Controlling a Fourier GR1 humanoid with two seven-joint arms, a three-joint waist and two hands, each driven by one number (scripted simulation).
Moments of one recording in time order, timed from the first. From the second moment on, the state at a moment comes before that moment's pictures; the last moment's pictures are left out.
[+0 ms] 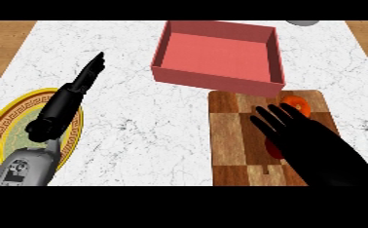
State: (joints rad) left arm -0.20 0.33 -0.09 -1.56 -0.04 -0.12 -0.06; right arm -0.25 -0.68 0.51 -2.13 0.71 0.76 0.50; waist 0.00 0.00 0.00
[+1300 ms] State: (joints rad) left arm -0.21 0.27 0.00 -1.55 -0.11 -0.21 -0.07; right arm -0.13 -0.57 0.43 -1.86 1.06 0.63 0.17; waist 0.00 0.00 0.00
